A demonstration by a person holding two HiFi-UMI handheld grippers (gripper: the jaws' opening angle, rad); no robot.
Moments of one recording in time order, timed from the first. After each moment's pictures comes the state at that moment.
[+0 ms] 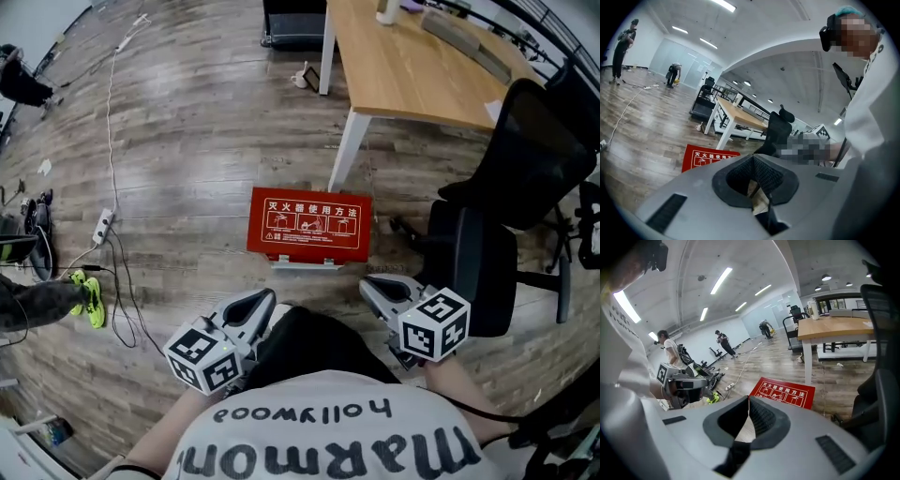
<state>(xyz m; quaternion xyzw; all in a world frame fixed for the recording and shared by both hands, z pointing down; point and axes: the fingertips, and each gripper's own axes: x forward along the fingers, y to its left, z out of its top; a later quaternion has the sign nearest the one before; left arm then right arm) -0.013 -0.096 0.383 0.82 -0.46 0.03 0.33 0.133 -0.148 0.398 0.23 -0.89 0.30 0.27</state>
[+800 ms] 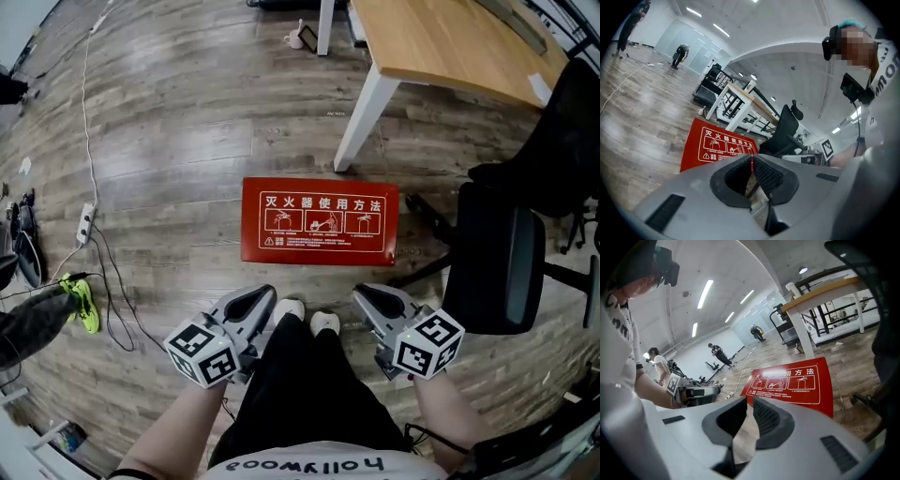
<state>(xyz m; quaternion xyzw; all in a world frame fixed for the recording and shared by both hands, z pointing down) -0.044 -0.159 0.541 0.81 -0.42 0.01 0.41 0.095 -0.179 0.543 0.26 -0.87 0.38 0.18</state>
